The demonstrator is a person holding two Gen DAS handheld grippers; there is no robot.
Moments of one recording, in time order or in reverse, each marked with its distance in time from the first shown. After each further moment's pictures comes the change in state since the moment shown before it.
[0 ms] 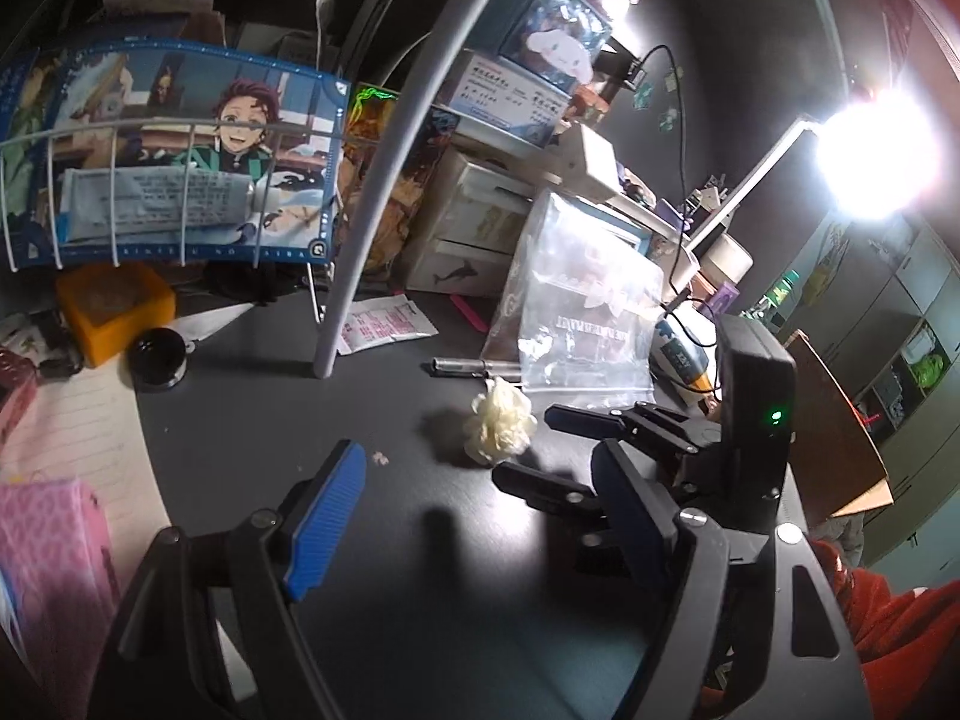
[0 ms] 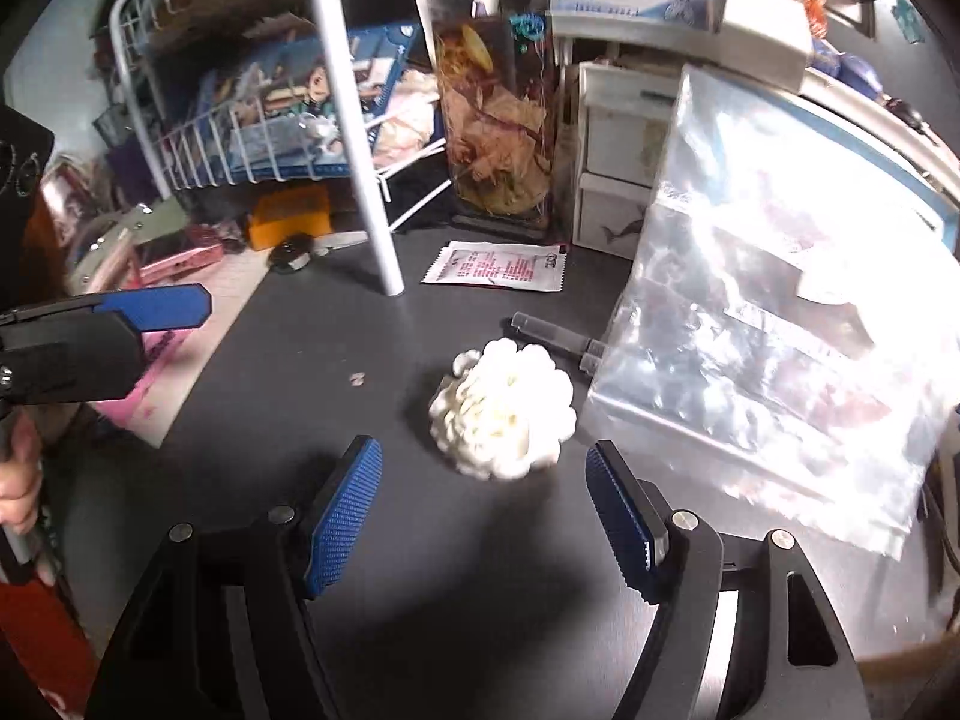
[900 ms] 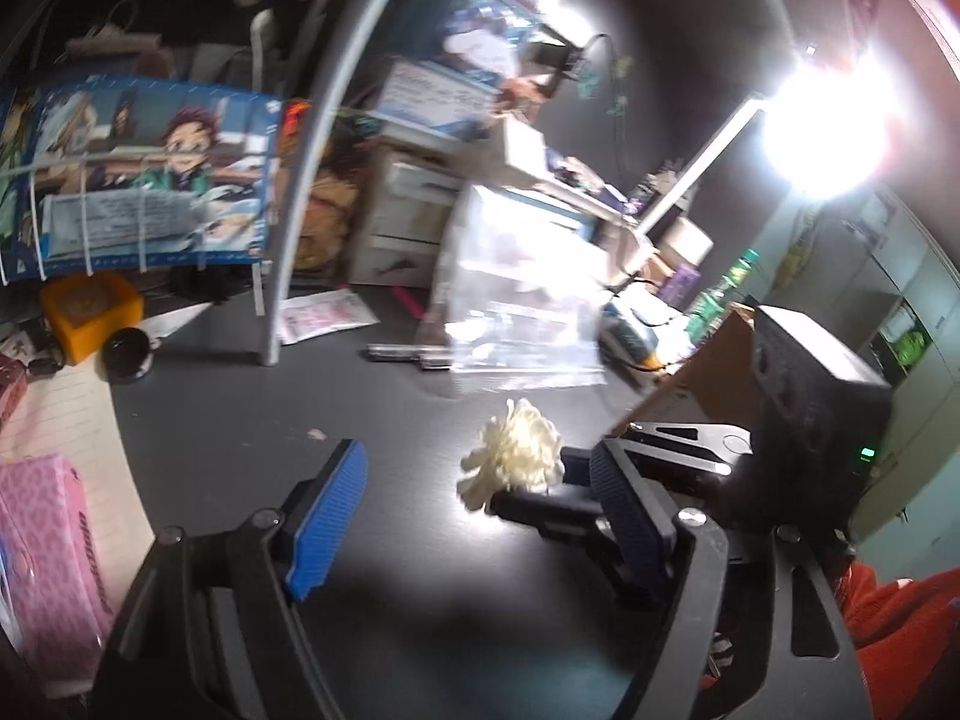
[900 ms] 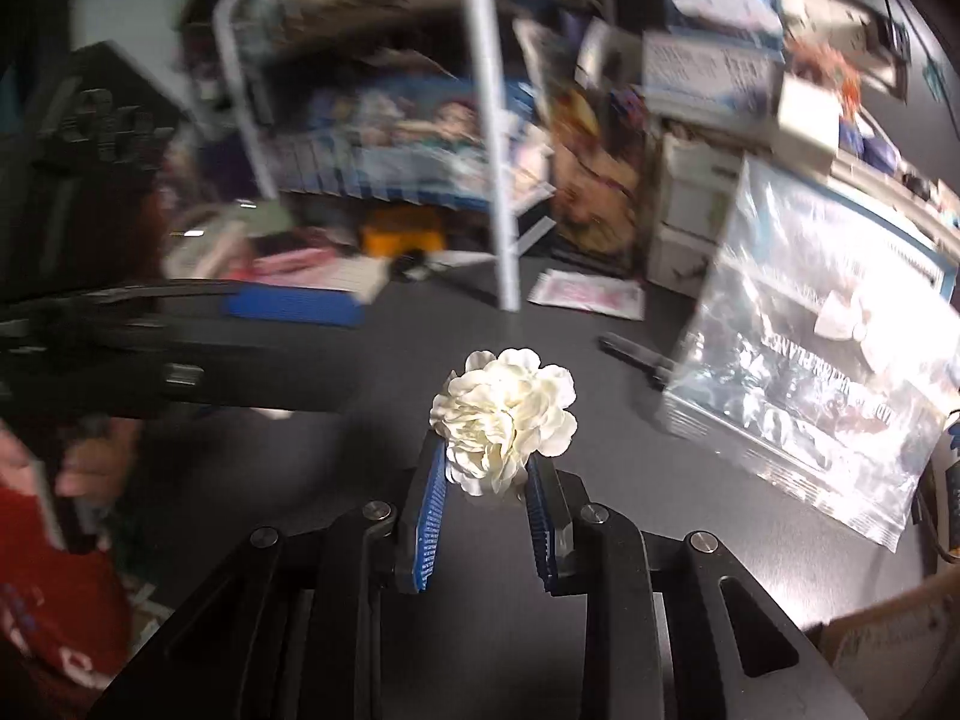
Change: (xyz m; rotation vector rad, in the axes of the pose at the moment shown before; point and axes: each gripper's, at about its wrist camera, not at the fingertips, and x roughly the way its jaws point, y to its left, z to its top) left arm -0.022 -0.045 -0.011 0.055 0.013 -0.066; right arm -0.086 0.044 -0.016 -0.112 -0.083 0.157
